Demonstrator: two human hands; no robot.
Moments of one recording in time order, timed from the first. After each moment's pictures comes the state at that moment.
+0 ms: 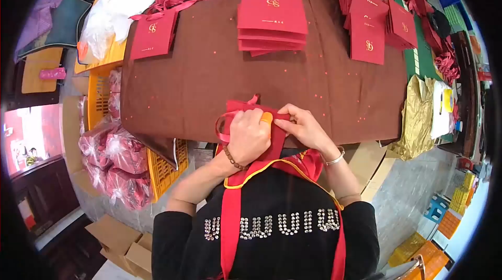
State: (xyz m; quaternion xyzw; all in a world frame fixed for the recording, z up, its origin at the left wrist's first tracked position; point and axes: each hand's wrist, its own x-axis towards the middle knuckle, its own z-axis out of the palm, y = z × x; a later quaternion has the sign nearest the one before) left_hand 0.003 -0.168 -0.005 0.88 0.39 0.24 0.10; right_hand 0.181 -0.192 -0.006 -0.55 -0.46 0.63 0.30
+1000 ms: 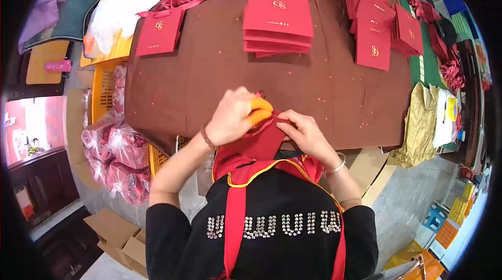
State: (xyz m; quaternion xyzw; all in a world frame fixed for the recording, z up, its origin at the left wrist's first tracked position) left_hand -0.022 -0.113 0.024 0.87 0.33 0.17 0.31; right_hand 0.177 -0.195 0.008 -0.54 -0.54 0.57 0.31
